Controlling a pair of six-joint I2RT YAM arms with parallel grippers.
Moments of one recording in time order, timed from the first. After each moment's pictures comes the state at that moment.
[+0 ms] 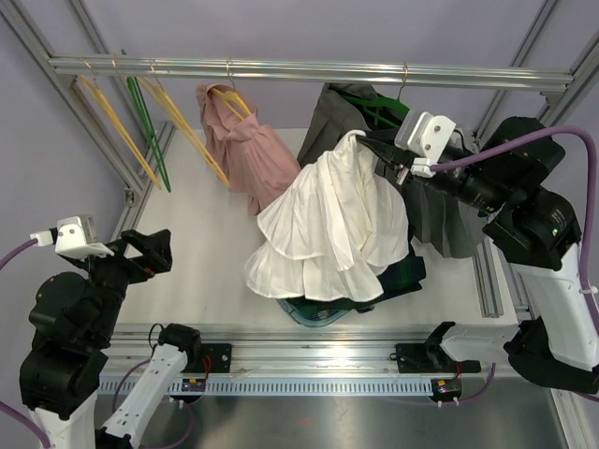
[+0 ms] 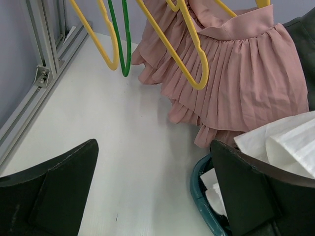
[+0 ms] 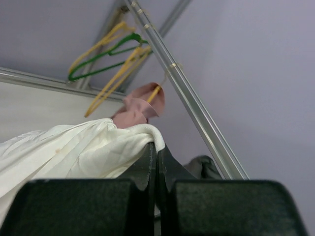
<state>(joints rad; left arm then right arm) -0.25 0.44 1.30 -0.99 -0.24 -0.34 0.77 1.23 2.00 -0.65 -0.33 -0.61</state>
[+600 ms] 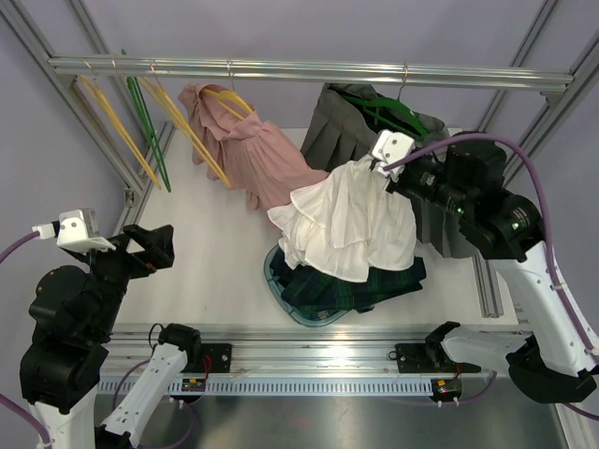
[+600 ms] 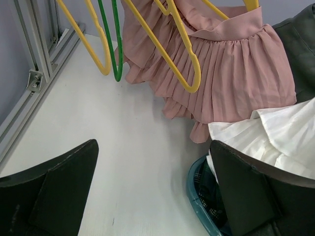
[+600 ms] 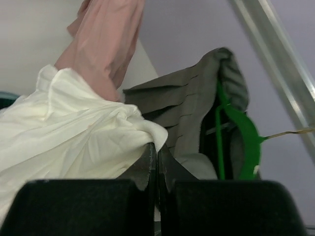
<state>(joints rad) -0.25 0.47 1.32 -0.97 -0.21 -0.34 0.58 1.13 1.69 -0.71 -0.18 -0.68</state>
